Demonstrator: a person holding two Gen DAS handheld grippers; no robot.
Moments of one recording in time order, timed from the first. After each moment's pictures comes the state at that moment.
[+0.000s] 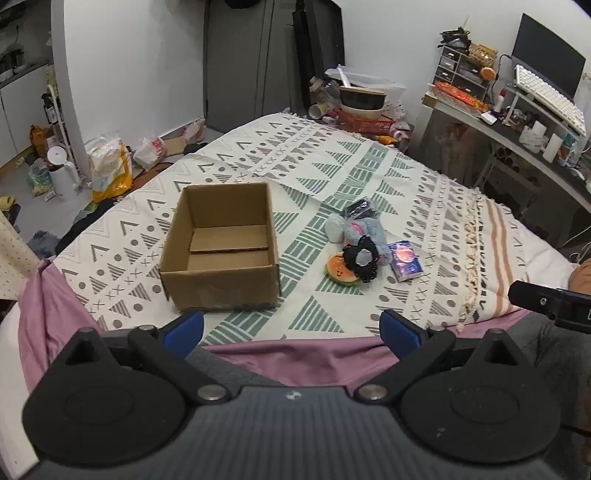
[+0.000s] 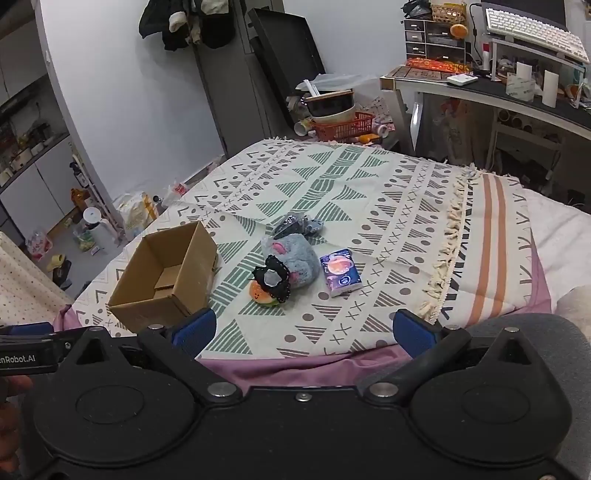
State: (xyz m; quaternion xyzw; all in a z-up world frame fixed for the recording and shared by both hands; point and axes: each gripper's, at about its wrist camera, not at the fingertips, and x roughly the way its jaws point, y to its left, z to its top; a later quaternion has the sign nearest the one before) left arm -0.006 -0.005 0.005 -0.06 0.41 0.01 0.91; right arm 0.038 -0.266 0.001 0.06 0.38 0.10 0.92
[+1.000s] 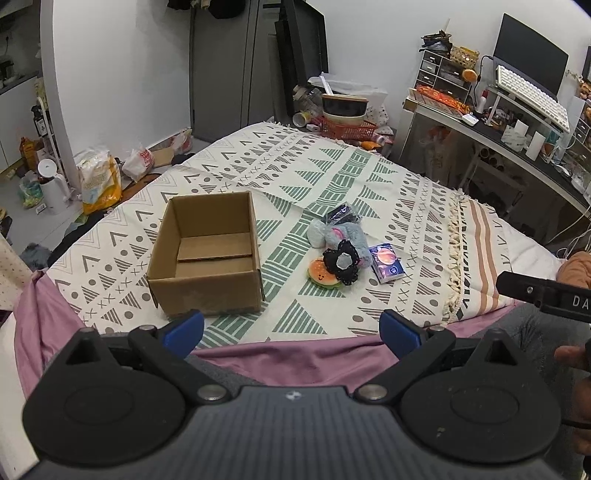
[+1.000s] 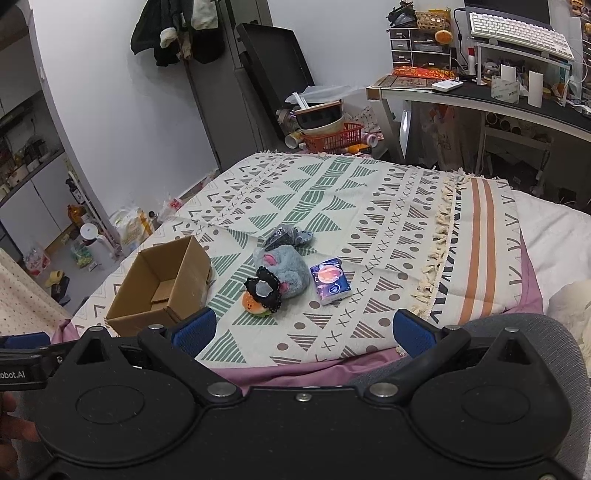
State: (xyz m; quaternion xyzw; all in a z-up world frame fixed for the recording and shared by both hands) left arm -0.016 -0.018 0.014 -0.05 0.40 -0.01 0.92; right arm 0.033 -0.274 0.009 0.08 0.37 0.08 0.92
